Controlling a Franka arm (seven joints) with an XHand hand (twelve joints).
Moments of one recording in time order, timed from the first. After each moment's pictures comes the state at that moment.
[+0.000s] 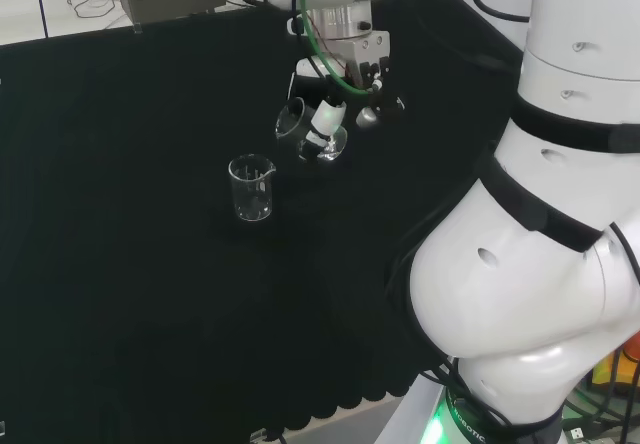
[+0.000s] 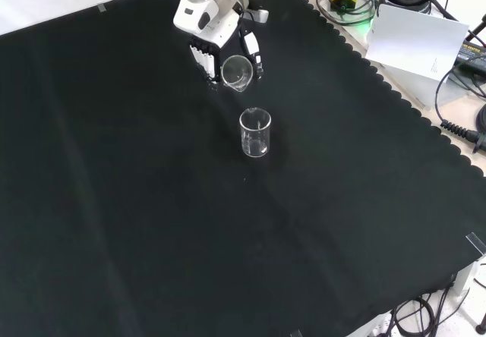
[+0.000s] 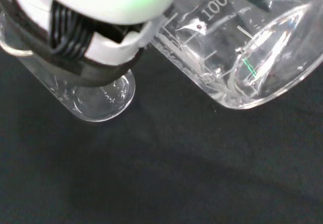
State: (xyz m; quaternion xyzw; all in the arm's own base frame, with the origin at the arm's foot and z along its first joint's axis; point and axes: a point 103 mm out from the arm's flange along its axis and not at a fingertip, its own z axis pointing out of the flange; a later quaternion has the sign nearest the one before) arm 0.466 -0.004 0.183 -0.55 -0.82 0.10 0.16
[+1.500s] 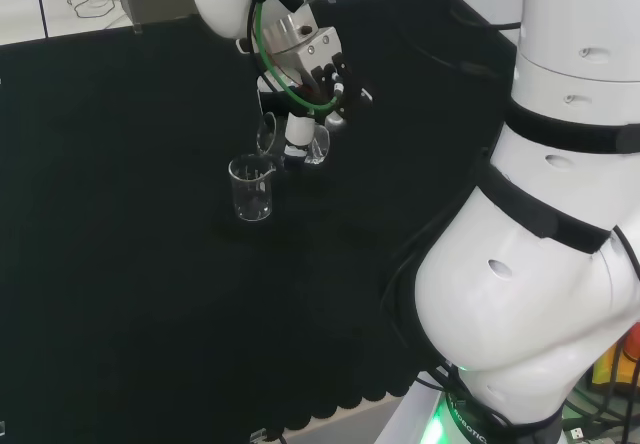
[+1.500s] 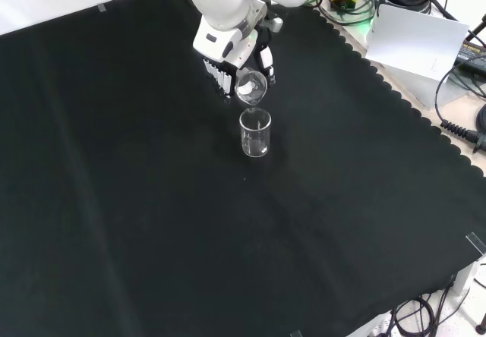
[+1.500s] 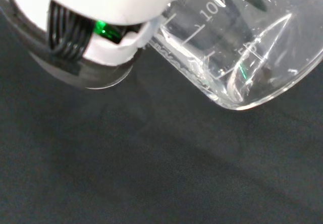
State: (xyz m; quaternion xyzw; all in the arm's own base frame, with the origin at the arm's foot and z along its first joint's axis) arm 0.462 0.044 0.193 -0.53 -0.81 0.23 0.08
